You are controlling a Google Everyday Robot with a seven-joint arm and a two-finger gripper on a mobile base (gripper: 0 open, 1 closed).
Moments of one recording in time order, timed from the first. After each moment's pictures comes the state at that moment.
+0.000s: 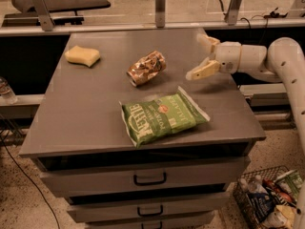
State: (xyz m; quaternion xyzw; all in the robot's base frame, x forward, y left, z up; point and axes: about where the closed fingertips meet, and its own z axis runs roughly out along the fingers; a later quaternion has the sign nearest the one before) arm 0.724 -0.144 0.890 -0.47 0.57 0.33 0.59
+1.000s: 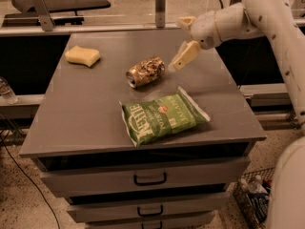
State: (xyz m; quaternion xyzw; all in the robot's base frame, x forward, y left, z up) arm 0.719 -0.083 0.927 -0.60 0.61 0.21 0.47
